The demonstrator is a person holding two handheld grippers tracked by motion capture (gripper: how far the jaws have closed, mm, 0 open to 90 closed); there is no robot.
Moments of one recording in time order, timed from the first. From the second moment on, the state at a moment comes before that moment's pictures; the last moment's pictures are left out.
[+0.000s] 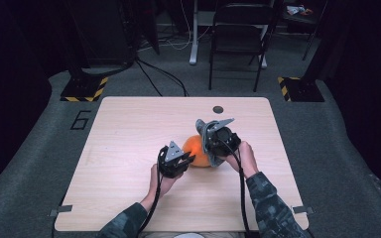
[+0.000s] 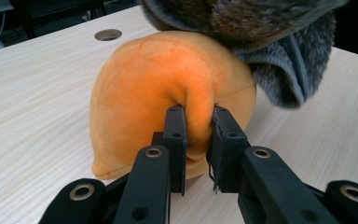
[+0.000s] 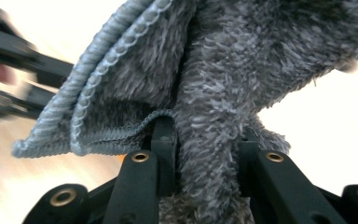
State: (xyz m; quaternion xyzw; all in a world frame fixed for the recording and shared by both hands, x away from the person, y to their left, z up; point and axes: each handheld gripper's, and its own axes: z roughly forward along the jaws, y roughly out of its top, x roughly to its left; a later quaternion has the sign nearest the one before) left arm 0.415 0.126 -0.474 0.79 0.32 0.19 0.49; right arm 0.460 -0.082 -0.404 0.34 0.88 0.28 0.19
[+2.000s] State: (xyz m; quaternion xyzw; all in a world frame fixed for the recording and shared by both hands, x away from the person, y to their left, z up) left arm 0.415 0.131 -0.464 0.78 0.33 0.21 0.49; right arm 0.467 -0.103 -0.398 0.38 0.85 0.33 0.14
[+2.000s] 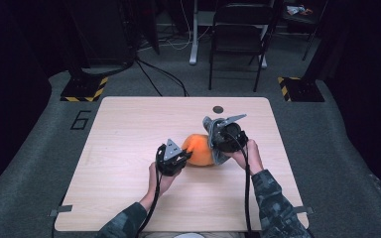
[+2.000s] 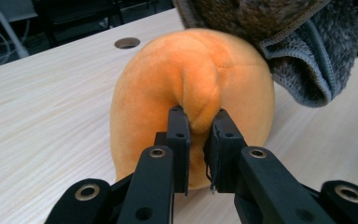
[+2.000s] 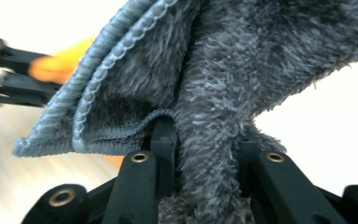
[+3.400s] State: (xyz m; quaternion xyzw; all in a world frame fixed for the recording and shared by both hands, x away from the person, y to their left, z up) left arm 0.422 0.134 -0.474 0.78 0.33 0.19 0.49; right arm 0.499 -0.125 -0.474 0.44 0.87 0.21 0.10
